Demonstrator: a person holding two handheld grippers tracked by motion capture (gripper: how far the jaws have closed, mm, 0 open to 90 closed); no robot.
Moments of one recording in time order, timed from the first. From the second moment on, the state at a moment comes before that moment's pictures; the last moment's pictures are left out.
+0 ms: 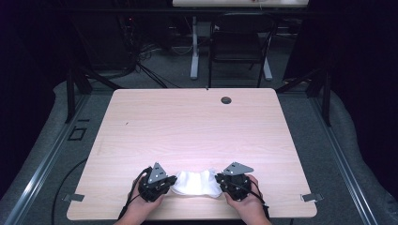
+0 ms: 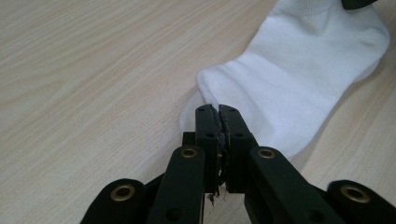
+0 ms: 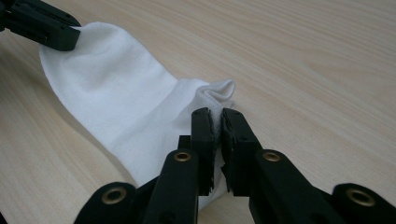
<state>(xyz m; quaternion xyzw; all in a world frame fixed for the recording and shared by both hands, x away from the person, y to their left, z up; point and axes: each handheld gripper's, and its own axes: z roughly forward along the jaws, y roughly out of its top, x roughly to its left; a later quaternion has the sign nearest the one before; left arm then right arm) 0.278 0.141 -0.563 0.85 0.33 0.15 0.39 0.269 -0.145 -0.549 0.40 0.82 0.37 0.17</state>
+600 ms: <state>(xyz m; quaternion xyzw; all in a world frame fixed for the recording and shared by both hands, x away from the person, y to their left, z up) 0.279 0.141 -0.570 0.85 0.33 0.15 0.38 0.272 -0.145 -0.557 0.41 0.82 0.36 0.17</state>
